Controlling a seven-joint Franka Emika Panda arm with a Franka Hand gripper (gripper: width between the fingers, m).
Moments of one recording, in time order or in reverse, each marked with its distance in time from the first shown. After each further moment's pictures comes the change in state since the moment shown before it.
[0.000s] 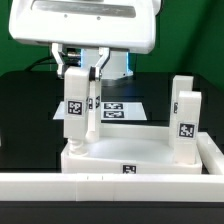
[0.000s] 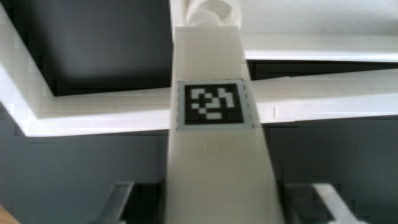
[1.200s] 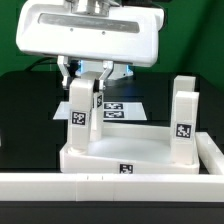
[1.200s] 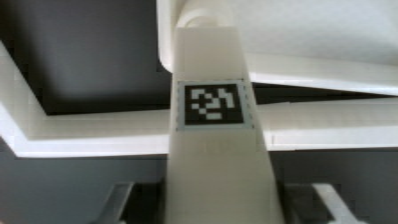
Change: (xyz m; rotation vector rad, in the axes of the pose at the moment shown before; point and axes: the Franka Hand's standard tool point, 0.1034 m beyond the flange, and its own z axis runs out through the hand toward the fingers) arm -0.015 -0.004 0.013 -0.021 0.014 -0.016
